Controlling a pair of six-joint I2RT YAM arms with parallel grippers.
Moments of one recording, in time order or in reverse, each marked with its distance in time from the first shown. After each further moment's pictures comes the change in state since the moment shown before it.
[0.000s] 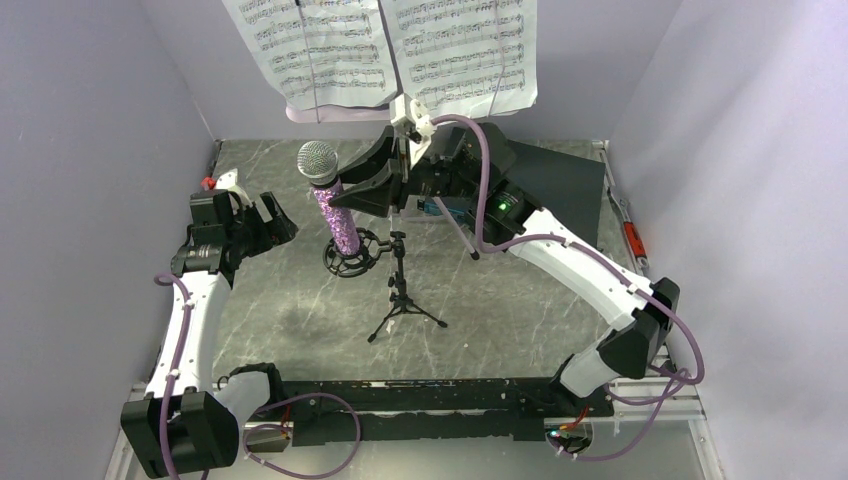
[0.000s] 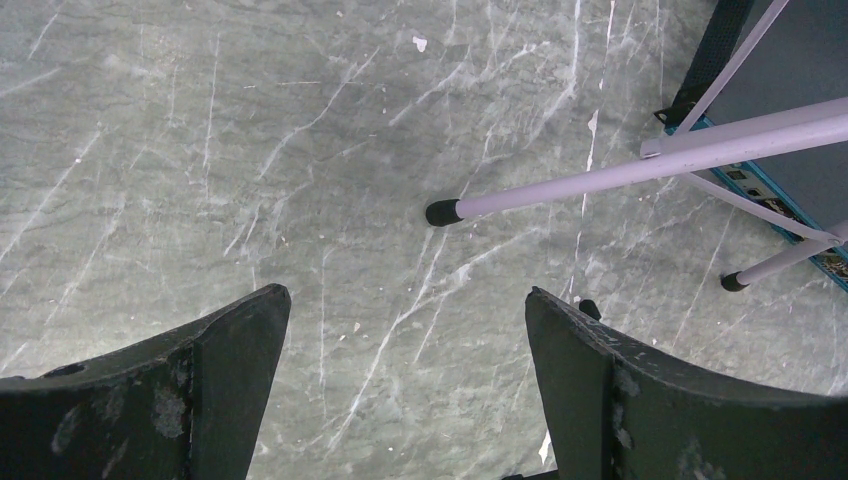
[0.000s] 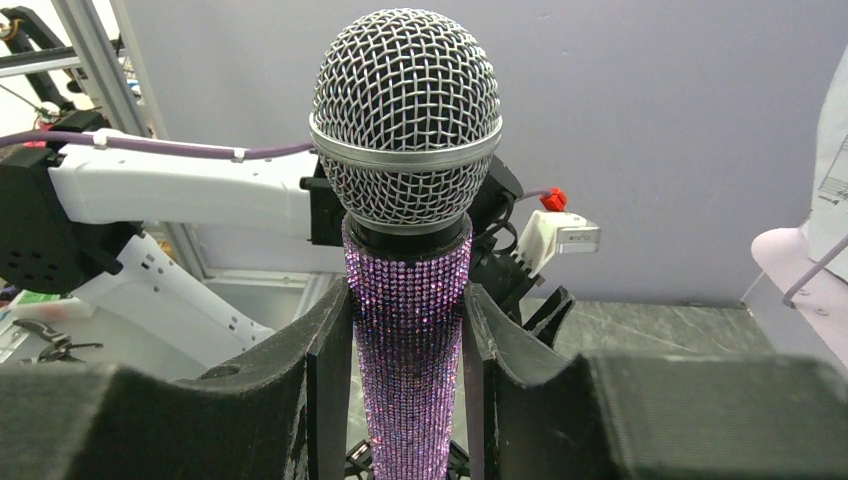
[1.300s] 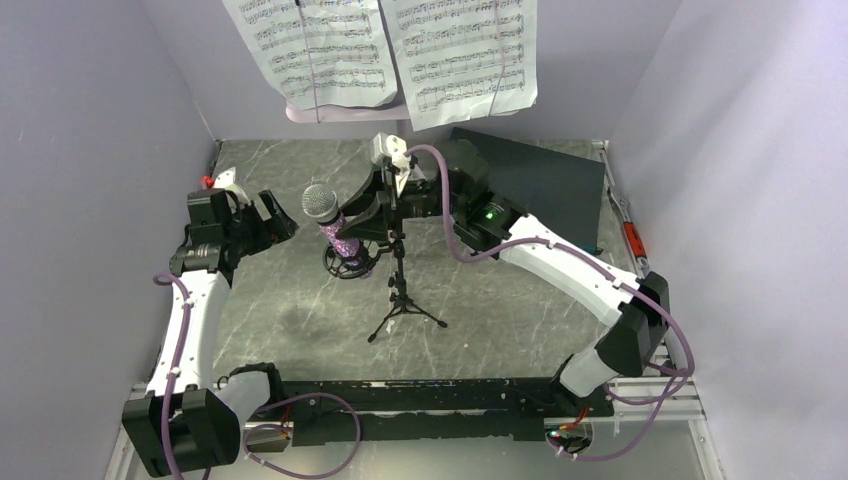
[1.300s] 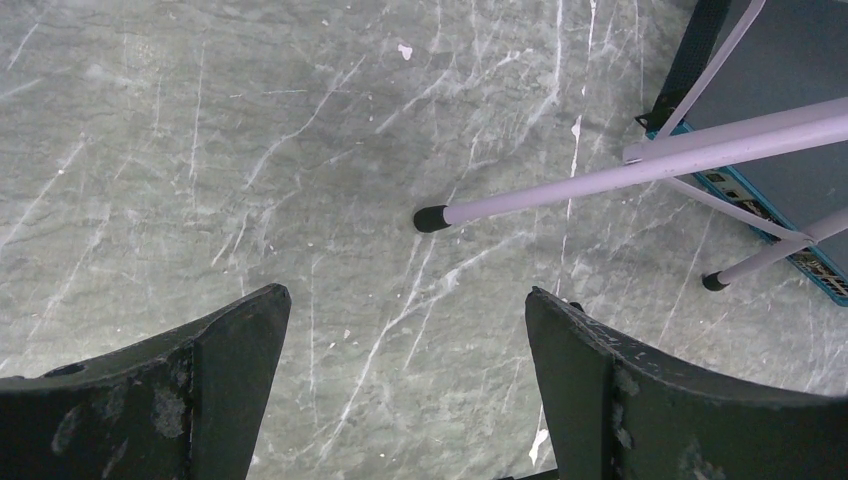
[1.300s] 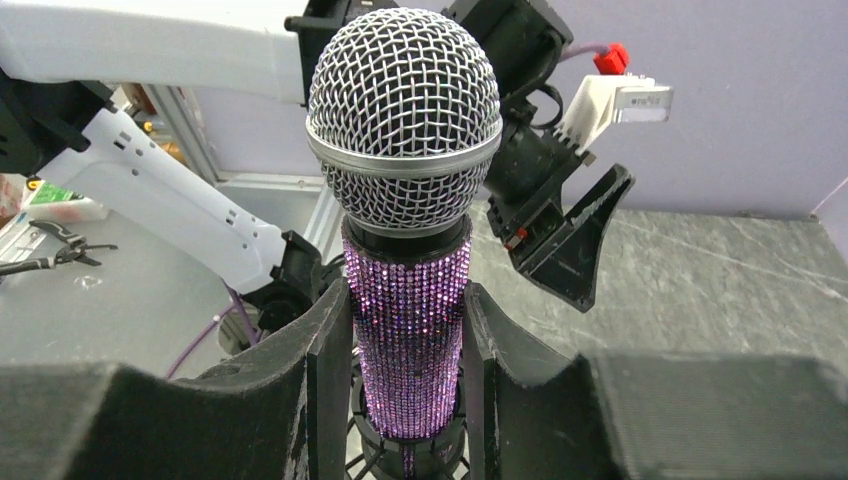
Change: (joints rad) left arm 0.020 0.006 0.000 0.022 0.039 -0.006; right arm 0.005 0.025 -0.110 -0.107 -0.081 -0.129
